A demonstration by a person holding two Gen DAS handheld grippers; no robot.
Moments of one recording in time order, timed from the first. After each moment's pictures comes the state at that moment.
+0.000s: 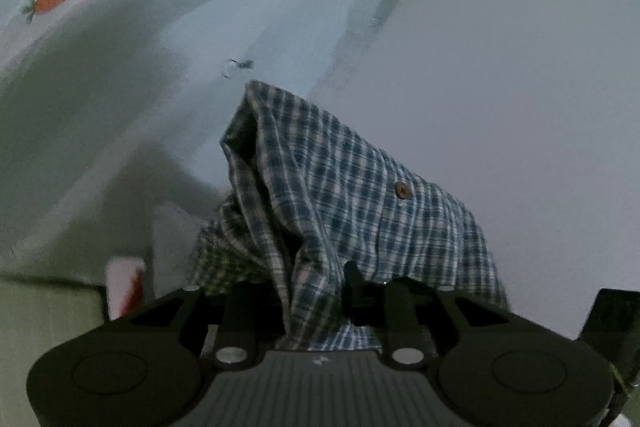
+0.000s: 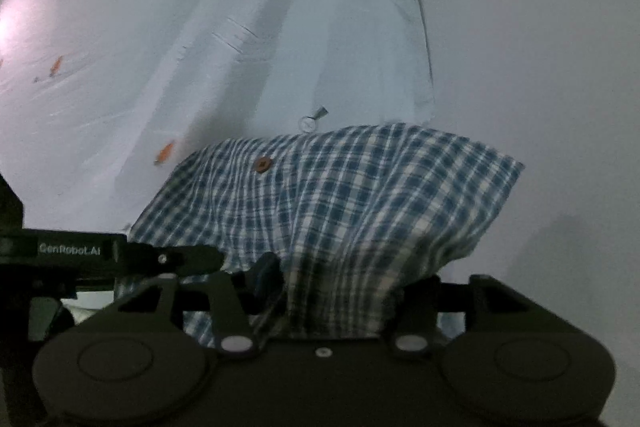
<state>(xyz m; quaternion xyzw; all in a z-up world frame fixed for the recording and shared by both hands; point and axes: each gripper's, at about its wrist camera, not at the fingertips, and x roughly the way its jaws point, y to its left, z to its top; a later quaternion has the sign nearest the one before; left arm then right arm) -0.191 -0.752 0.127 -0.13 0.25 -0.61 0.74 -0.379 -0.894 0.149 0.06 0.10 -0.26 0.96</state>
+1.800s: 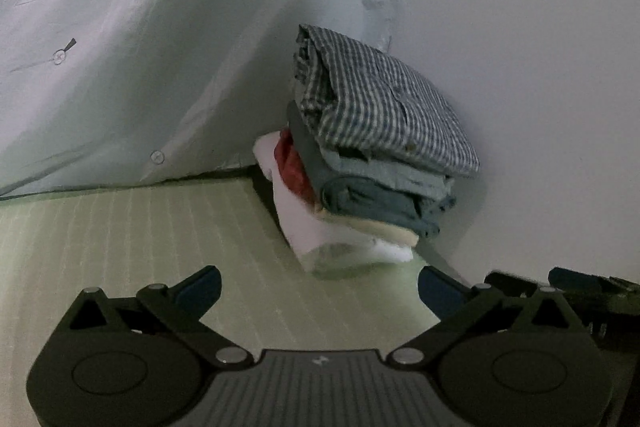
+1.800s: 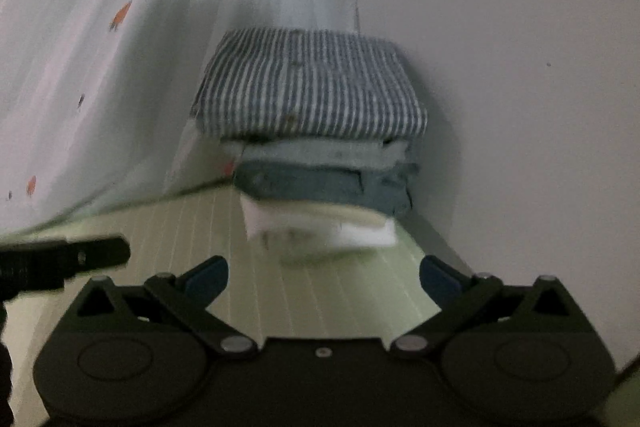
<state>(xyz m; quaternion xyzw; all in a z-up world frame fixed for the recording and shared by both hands) -0.273 -0.634 0.013 0.06 0.28 -0.50 0.82 -0.460 -0.744 -0.010 0.15 0.22 -0.38 0.89</state>
